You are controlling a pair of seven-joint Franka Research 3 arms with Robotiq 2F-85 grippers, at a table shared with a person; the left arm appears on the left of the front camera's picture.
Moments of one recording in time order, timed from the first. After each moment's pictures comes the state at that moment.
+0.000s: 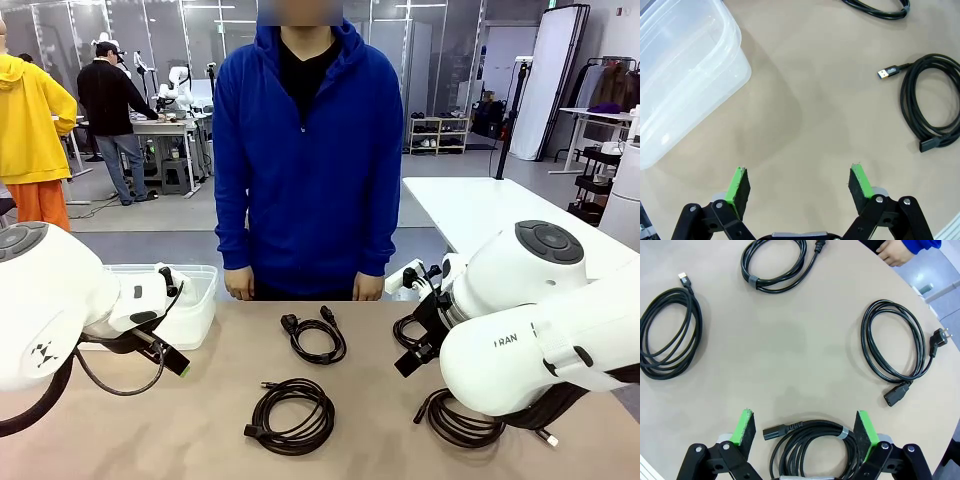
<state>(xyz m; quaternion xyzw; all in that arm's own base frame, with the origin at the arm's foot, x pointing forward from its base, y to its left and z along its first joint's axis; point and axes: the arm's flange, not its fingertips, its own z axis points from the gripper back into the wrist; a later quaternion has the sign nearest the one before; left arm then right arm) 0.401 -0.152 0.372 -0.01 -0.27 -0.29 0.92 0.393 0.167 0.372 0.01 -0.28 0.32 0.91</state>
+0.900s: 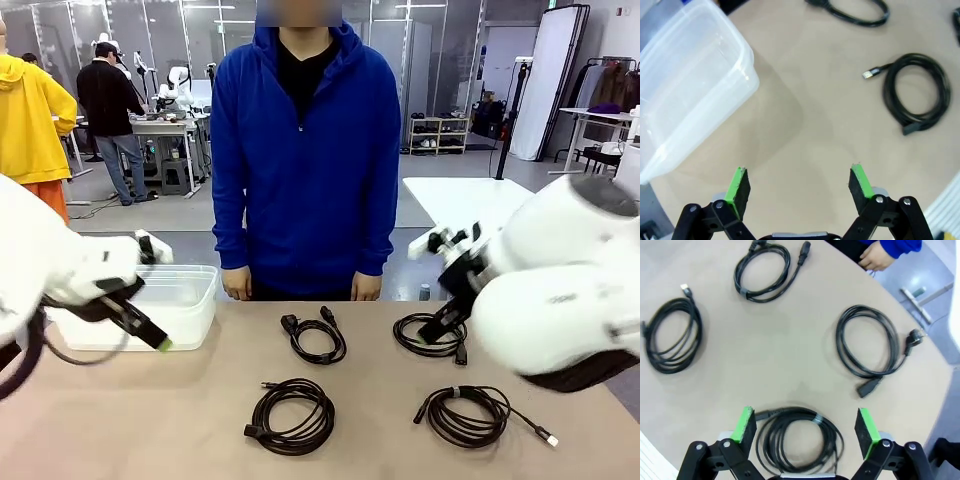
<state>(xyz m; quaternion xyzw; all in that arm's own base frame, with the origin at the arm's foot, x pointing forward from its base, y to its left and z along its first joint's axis) 0.386 -0.127 0.441 -0.03 -0.28 -0.34 0.90 0.385 0.132 0.439 0.01 -0.30 0.33 0.90</state>
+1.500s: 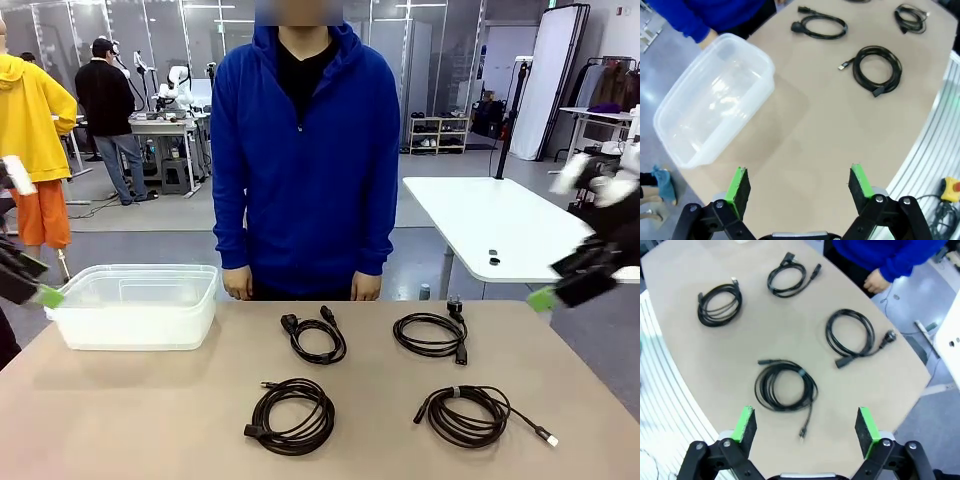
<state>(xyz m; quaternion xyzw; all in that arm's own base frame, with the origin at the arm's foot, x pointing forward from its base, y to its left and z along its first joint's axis) 0.324 0.010 0.548 -0.09 -0.33 -0.41 0.84 0.308 -0.027 0.547 0.09 -0.34 0.40 0.85</state>
